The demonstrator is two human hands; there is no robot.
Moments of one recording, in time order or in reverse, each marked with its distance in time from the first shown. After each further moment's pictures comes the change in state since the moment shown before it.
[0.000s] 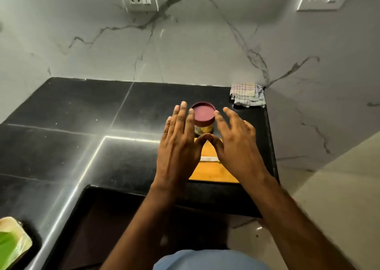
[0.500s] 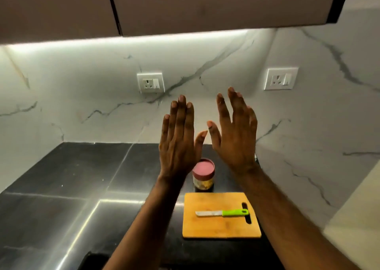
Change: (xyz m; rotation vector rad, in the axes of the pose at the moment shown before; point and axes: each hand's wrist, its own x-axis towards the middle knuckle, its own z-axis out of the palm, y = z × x) left_hand 0.105 0.001 -0.082 0.038 0.620 0.269; right_hand 0.086 -0.031 -0.101 -0.138 0.733 -0.043
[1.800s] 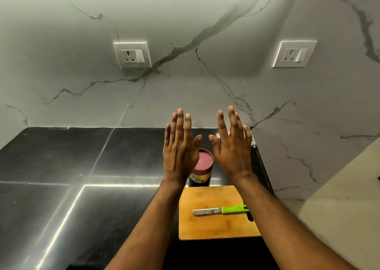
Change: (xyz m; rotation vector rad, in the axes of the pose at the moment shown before) left_hand -0.067 -0.046 0.139 -0.051 -0.309 -0.138; right_hand -0.057 0.036 0.130 -0.082 -0.431 0.128
